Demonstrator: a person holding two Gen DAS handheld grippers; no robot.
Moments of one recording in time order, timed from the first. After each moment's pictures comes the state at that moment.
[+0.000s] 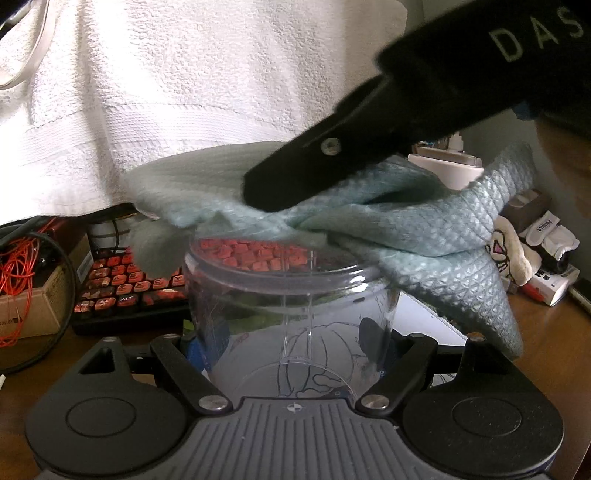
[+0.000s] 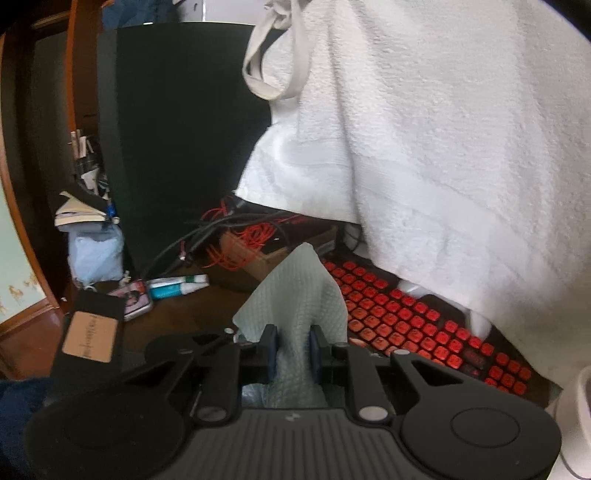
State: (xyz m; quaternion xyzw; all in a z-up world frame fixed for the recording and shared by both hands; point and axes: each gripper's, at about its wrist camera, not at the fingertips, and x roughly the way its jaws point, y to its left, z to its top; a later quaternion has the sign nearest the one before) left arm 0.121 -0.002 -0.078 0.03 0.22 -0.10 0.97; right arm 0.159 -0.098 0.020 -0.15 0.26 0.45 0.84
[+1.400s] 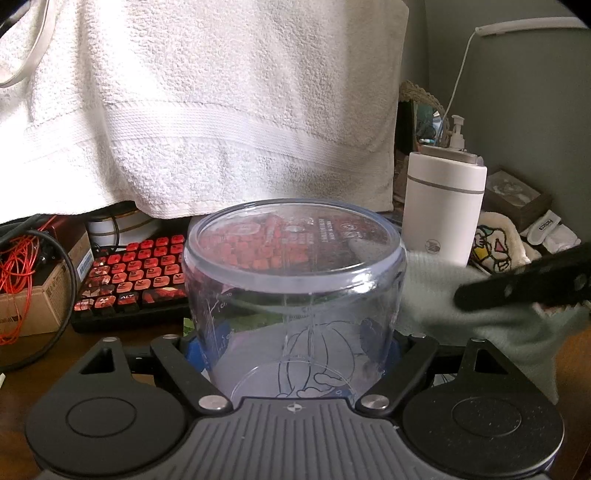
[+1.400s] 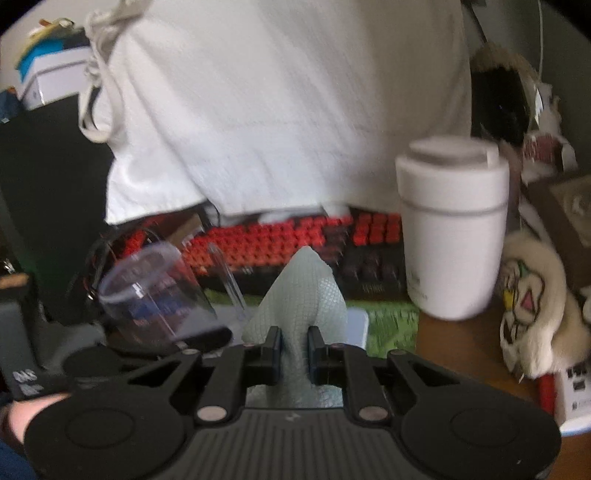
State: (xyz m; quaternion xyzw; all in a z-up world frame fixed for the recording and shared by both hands) left arm 0.119 0.004 -0.080 0.03 0.22 -0.10 0.97; right arm 0.142 -0.212 -0.050 0.04 0.31 0.26 0.91
